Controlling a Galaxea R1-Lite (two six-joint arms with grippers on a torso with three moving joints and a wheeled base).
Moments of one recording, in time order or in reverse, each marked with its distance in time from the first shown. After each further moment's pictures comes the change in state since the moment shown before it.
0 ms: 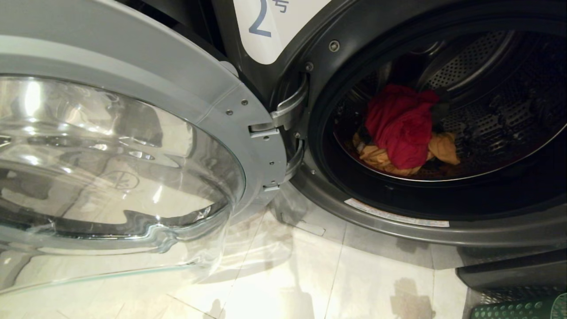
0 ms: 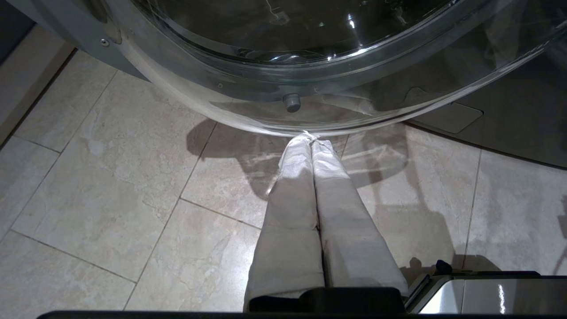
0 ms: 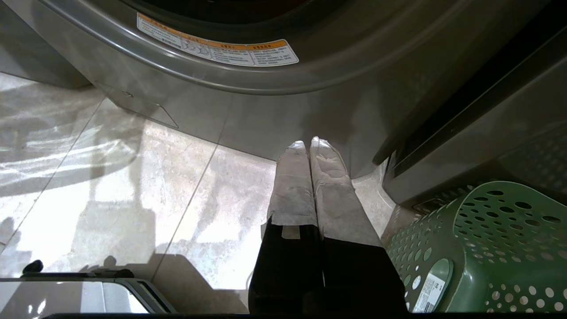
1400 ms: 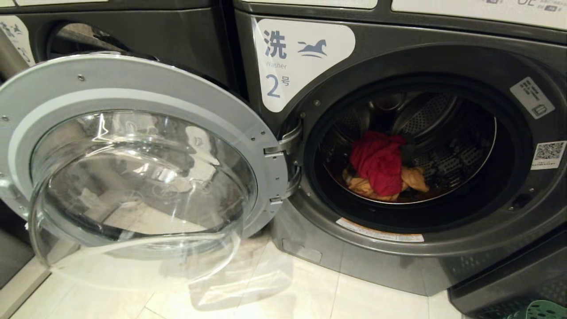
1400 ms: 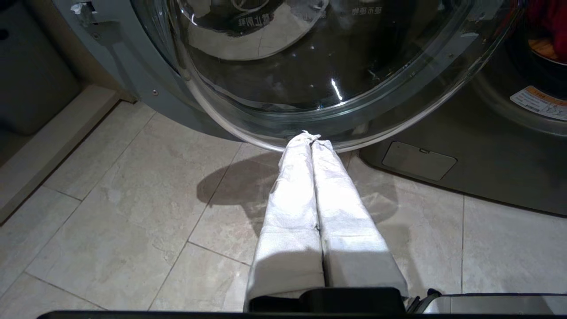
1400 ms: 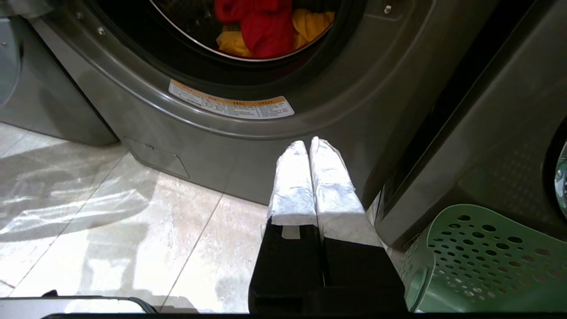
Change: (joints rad) left arm 0.000 0.000 0.000 -0.001 0.000 0.005; right arm 0.000 0.001 0.000 0.000 -0.002 -0.001
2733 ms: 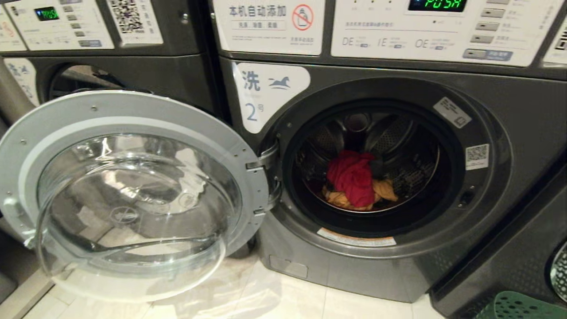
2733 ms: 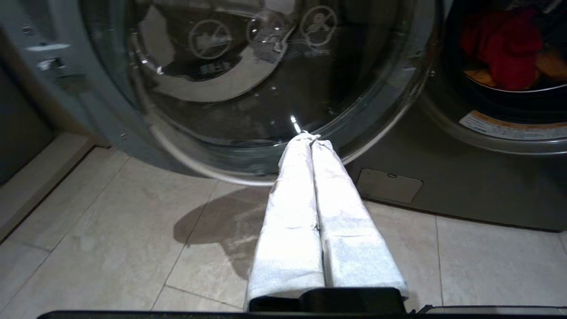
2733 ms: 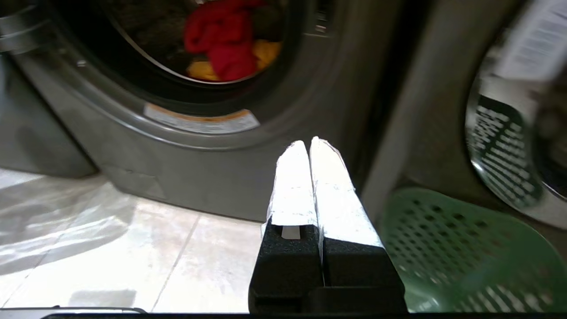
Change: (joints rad) left arm 0.000 0.000 0.000 0.001 0.000 -0.006; right arm 0.000 0.000 0.000 0.000 0.000 -0.005
